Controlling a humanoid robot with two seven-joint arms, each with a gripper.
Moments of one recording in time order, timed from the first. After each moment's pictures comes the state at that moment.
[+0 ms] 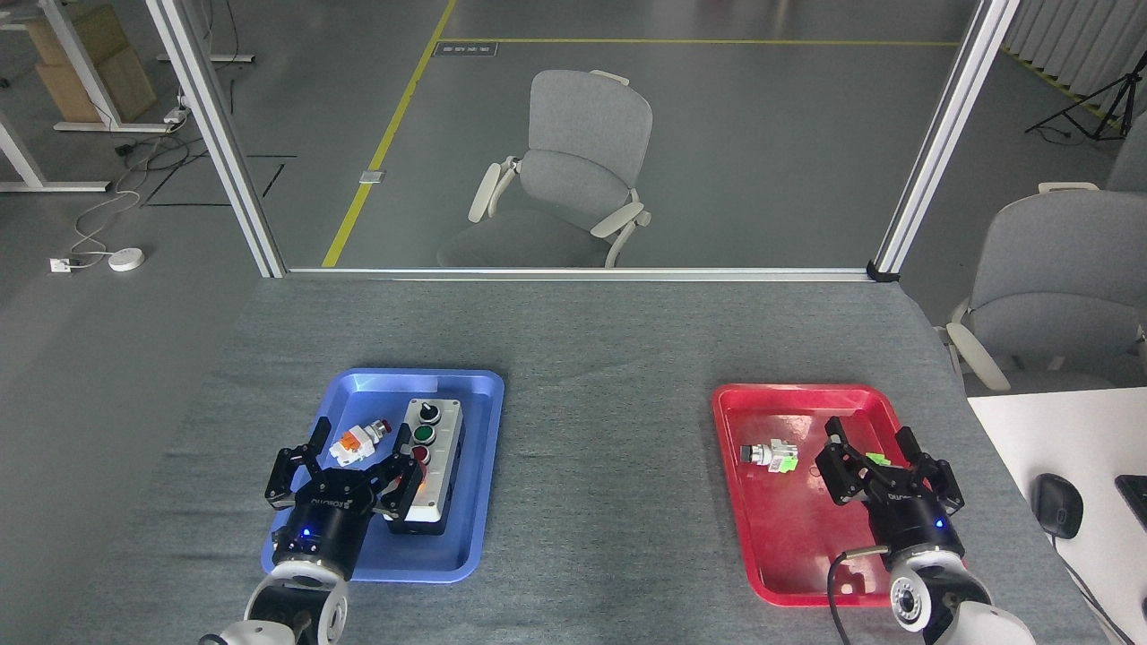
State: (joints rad) left arm -0.19 0.15 -0.16 -1.33 -1.33 0.02 0.21; right arm -0.26 -0.18 -0.07 -1.08 1.13 -0.22 -0.17
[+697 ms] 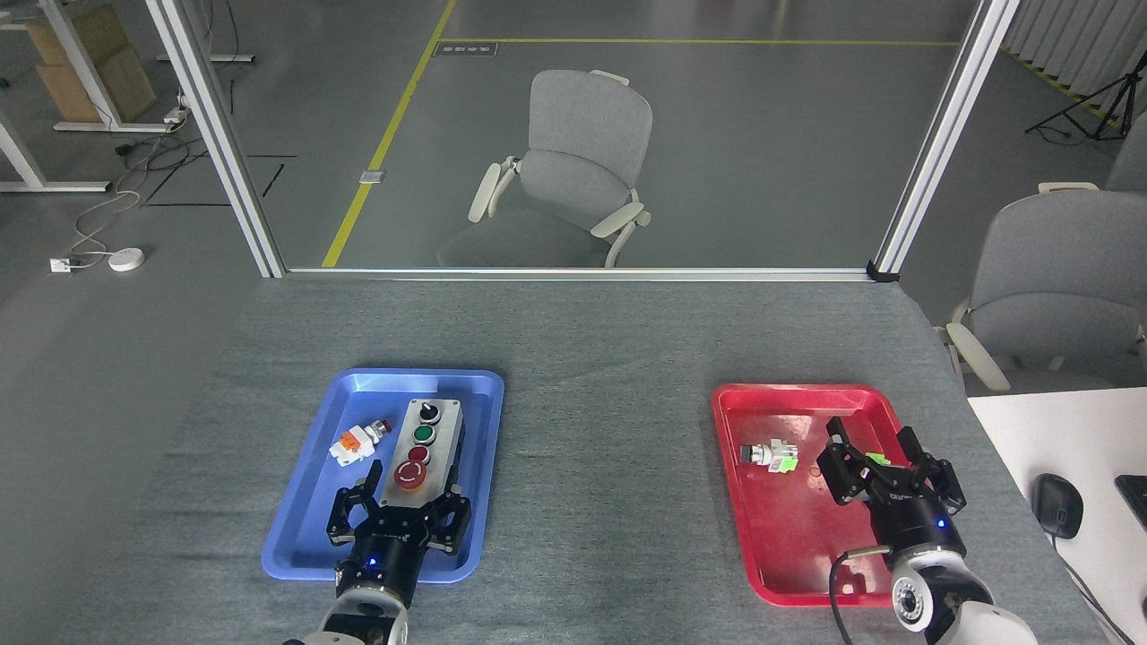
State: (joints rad) left arm -0.26 0.09 -0.30 -1.06 -1.32 0.15 0.31; right arm -0.26 -0.19 -0.07 -1.08 1.13 -0.22 -0.17
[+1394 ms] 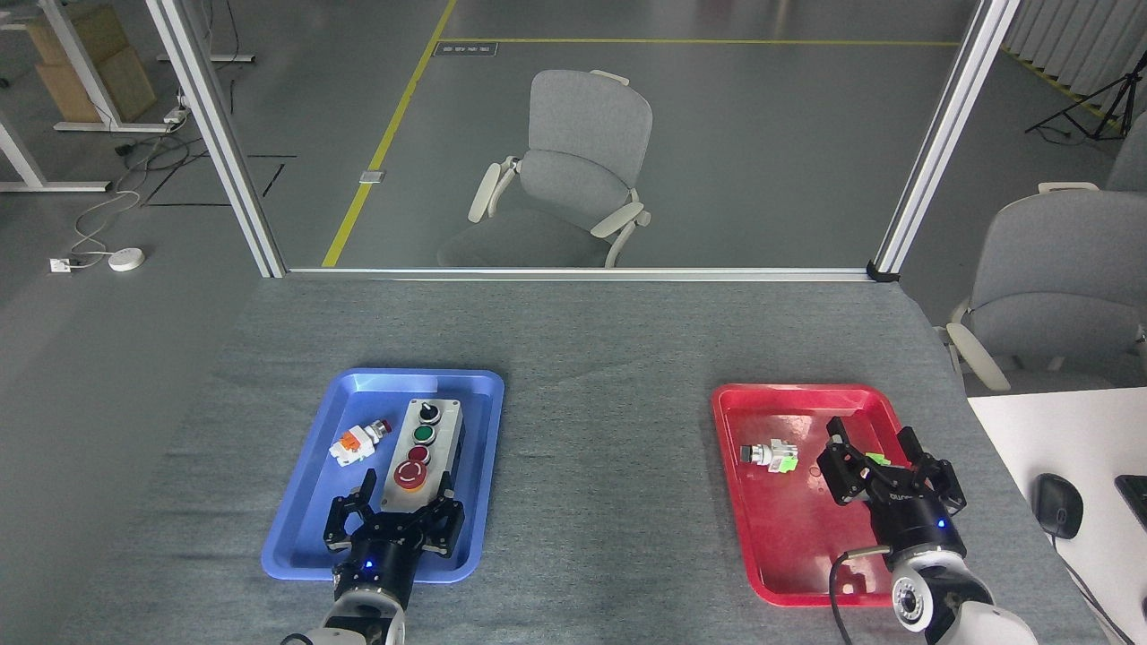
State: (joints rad) left arm -0.30 0.08 -0.29 -0.92 -1.28 0.14 0.36; right arm -0.26 -0.19 -0.07 -1.08 1.13 -0.22 -0.17
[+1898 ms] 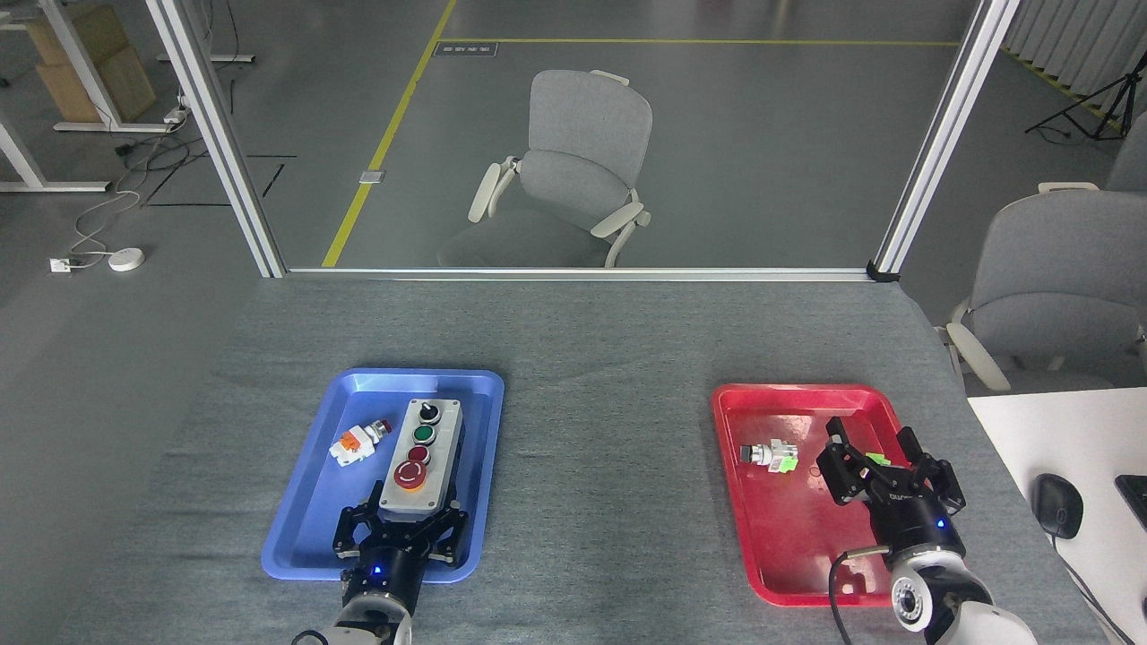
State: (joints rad) left arm -0.36 0.05 -0.29 -0.76 -1.28 0.11 0.40; right arm -0.26 -0.18 -0.07 -1.08 1.13 -0.22 -0.17
